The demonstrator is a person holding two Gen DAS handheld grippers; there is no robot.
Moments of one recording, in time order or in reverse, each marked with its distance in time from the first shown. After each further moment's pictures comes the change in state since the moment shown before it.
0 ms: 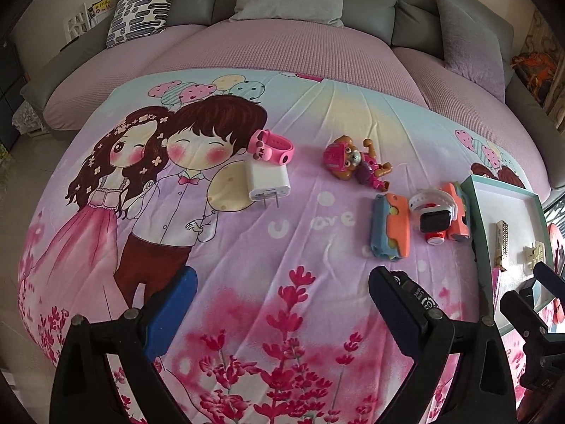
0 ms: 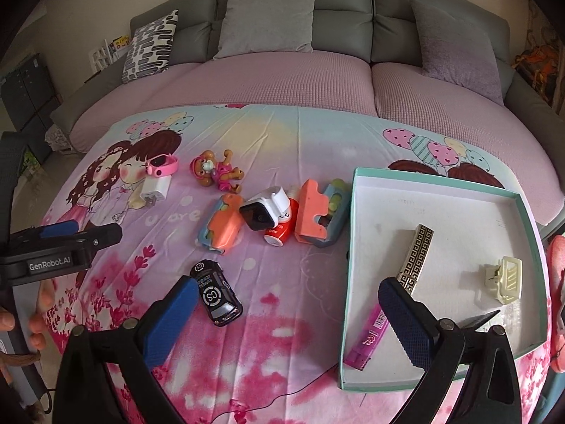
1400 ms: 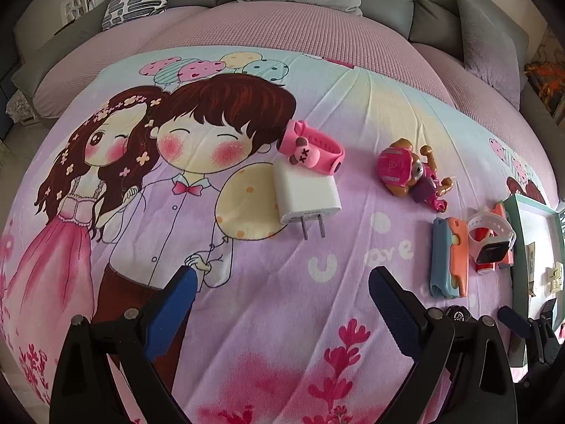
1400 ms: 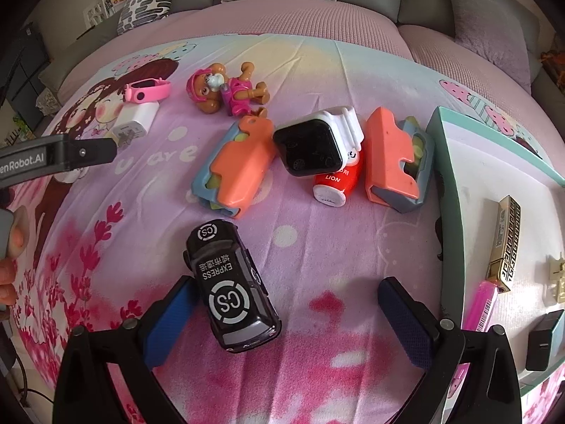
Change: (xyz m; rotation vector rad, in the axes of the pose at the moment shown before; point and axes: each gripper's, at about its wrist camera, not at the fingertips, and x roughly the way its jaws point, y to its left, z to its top) left arm 0.073 0.026 0.034 -0.013 0.024 -0.020; right arm 0.099 0.038 -0.021 -0.046 0.162 -0.030
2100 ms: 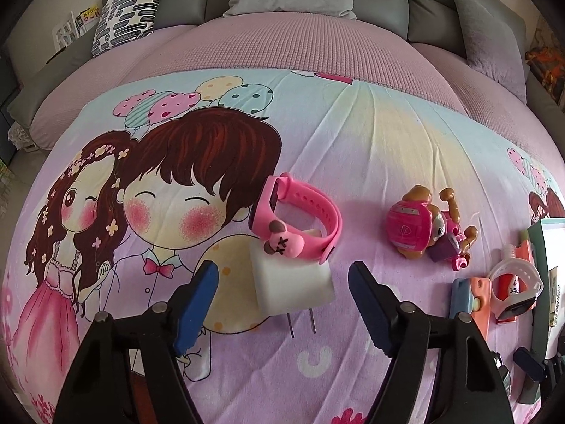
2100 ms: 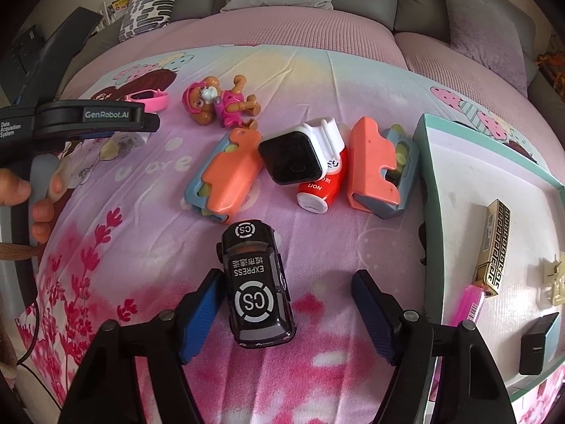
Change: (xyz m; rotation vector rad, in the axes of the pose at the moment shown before) left arm 0.034 -0.016 0.040 0.061 -0.046 0.049; right arm -0.010 -0.011 0.001 -0.005 -0.038 -0.002
